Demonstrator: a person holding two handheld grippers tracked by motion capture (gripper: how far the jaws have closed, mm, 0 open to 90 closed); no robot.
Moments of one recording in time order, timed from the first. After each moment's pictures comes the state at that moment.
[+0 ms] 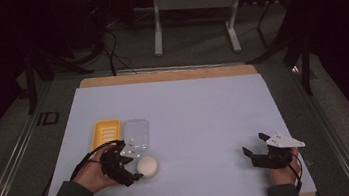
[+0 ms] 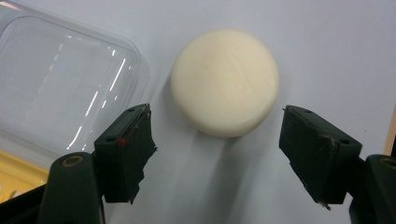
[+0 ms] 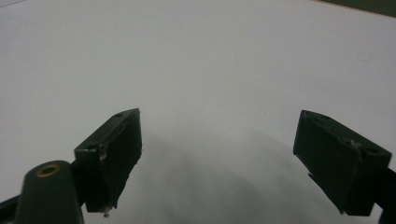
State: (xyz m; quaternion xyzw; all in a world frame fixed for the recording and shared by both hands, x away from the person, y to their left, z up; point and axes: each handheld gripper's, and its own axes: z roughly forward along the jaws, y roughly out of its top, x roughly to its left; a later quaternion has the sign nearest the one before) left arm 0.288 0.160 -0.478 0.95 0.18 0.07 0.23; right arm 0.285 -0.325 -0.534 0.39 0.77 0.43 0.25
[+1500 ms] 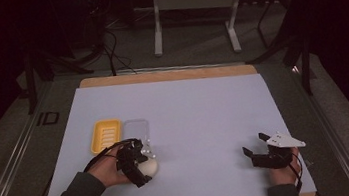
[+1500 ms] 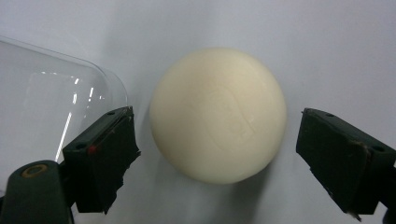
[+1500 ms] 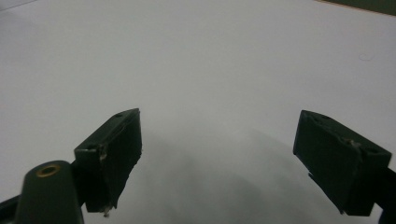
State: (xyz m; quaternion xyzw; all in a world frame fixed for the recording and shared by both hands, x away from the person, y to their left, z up) left arm 0.302 0.123 -0.491 0.97 0.15 0.06 0.16; right arm 0.286 -0.326 -0.534 0.39 0.77 0.43 0.25
